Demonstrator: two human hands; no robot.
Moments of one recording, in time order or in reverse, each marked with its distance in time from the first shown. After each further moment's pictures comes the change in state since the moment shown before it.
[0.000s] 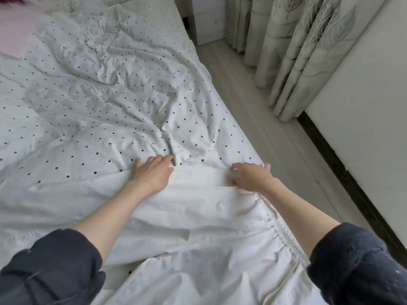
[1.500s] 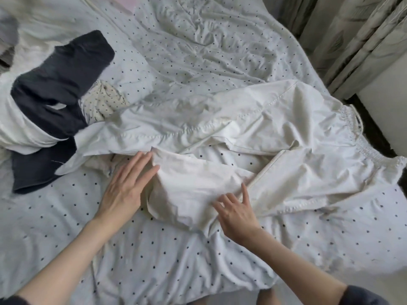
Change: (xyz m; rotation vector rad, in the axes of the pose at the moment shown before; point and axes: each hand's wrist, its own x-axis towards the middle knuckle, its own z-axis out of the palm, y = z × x) left_hand -0.349 -0.339 0.115 -0.091 0.636 0.234; right_hand -0.257 -0.363 0.200 -0.346 0.495 -0.473
